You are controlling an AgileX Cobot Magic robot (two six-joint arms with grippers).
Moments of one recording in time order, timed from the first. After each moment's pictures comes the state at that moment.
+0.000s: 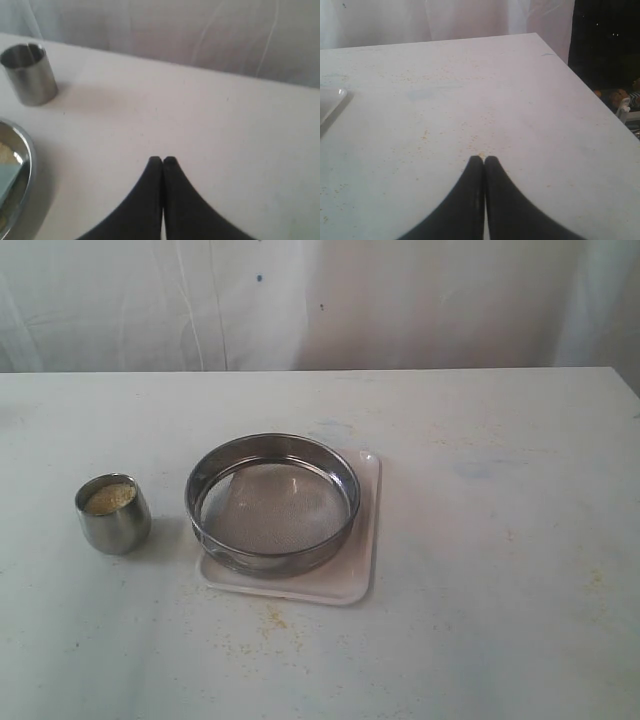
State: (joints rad) left arm 0.25 1.31 -0.75 -0.08 -0.07 -0.04; right arm -0.03 0.00 0.01 -0.18 0.34 0.20
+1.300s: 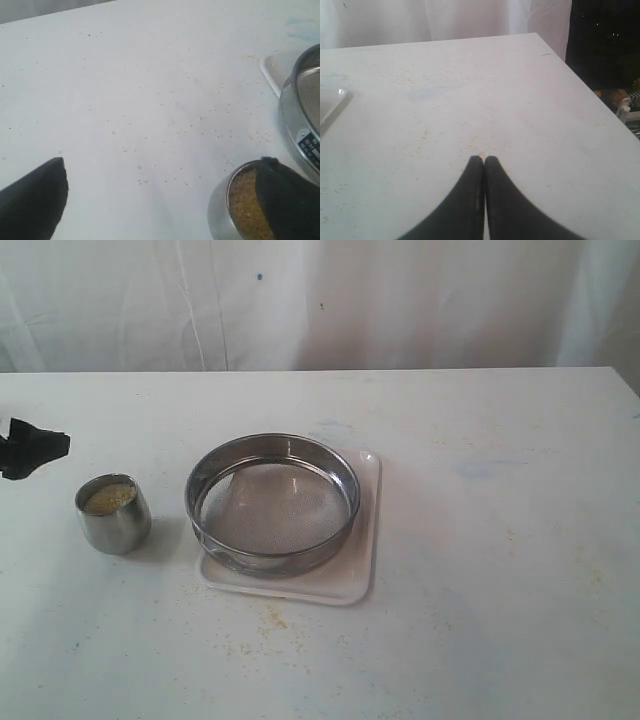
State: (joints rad) left arm 0.36 1.56 -0.81 1.58 -0.56 -1.21; right arm -0.03 0.00 0.01 -0.18 0.34 0.20
